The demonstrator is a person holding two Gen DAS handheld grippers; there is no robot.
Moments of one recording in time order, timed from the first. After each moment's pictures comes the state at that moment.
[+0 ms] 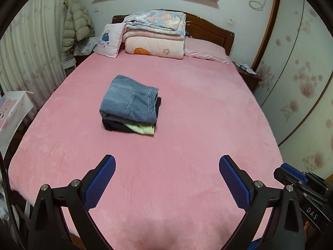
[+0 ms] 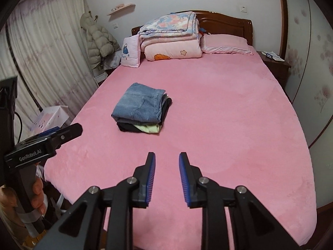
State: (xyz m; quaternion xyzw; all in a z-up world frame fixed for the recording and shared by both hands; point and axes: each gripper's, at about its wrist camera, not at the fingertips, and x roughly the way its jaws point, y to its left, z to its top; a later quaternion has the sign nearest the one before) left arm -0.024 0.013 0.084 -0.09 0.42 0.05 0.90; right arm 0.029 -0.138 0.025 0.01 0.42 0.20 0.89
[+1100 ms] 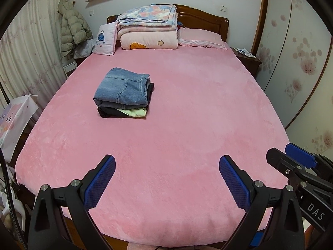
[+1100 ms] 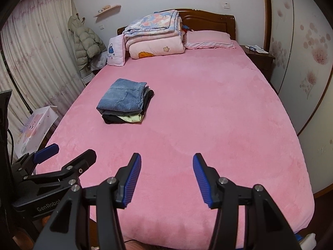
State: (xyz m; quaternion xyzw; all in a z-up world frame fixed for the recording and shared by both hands) left arm -0.065 -0.077 0.054 -0.04 0.43 0.06 0.90; right arm -0.008 -0.190 -0.006 0.01 0.42 0.15 0.89
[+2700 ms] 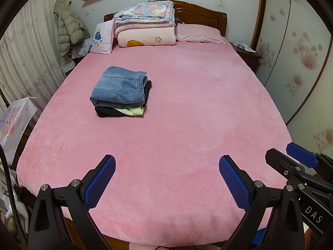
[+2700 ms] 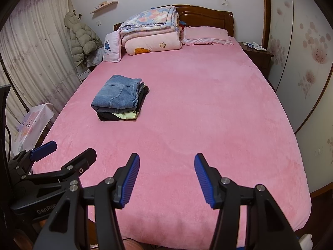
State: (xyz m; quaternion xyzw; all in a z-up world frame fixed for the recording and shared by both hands) left arm -0.054 -0.082 0.050 -0.02 0.45 0.06 0.89; right arm 0.004 -0.206 -0.005 0.00 0.43 0.15 0.89
